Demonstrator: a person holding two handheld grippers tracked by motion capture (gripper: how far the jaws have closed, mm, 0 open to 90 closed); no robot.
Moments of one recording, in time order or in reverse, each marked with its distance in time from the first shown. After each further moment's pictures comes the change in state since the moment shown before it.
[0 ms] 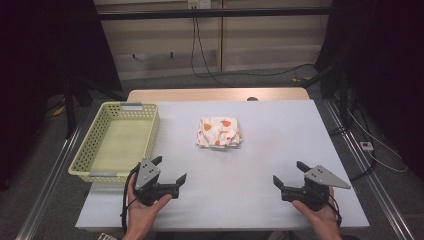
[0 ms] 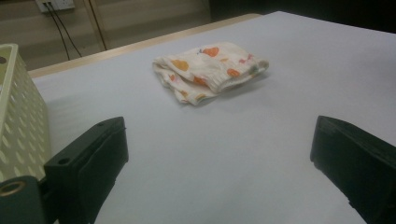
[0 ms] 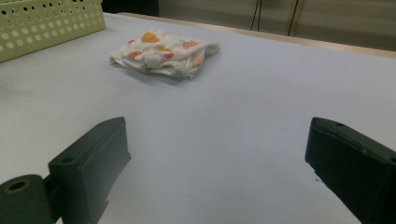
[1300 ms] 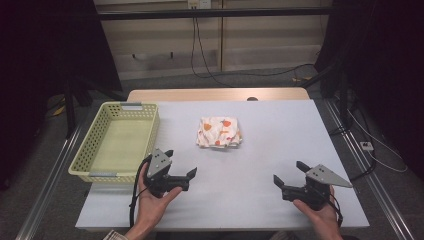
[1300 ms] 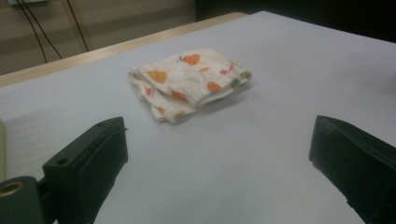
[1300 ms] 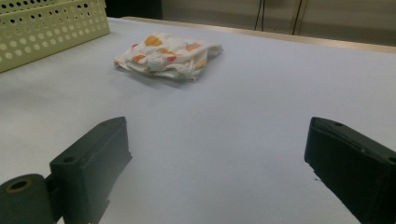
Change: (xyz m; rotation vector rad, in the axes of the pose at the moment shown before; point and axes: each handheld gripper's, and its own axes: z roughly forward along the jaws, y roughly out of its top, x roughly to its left) left arm -0.009 0.025 0.025 0.027 -0.068 -0.010; right arm -0.002 0.001 0.000 -0.005 0.020 0.029
